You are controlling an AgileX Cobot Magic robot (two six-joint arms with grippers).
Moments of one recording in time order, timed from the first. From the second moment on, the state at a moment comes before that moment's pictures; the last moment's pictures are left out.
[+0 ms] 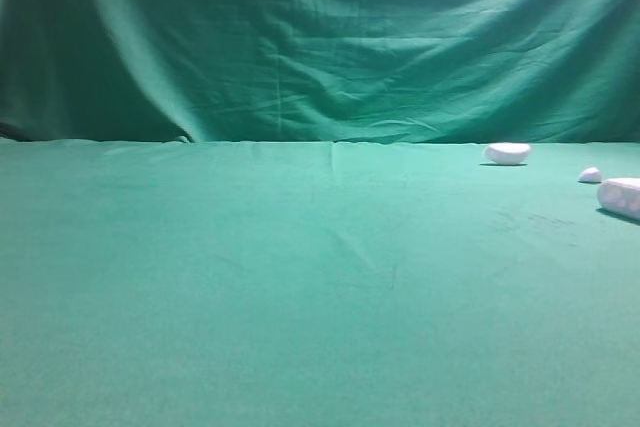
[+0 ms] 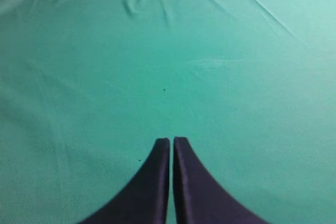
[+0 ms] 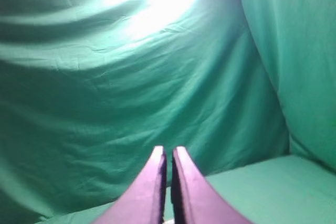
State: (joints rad) left arm -0.14 -0.01 0.02 -0.06 0.34 0.04; right arm 0.02 0.06 -0.06 0.10 -0.01 0.13
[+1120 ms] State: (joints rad) left arm -0.14 -0.01 0.02 -0.06 0.34 0.04; right arm 0.21 1.23 -0.74 -0.03 0.64 -0.16
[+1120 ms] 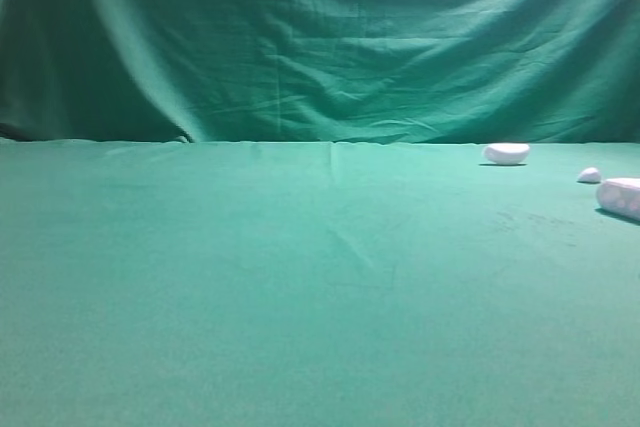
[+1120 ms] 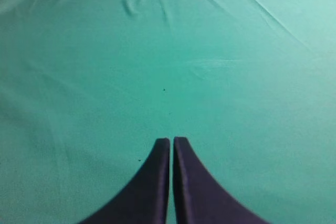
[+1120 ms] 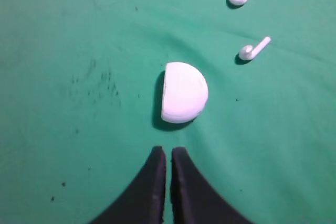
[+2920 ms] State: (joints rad) left arm -0.14 -0.01 0.02 -0.06 0.34 0.04; right arm 0.46 1.83 -1.49 -0.06 0.82 -0.05
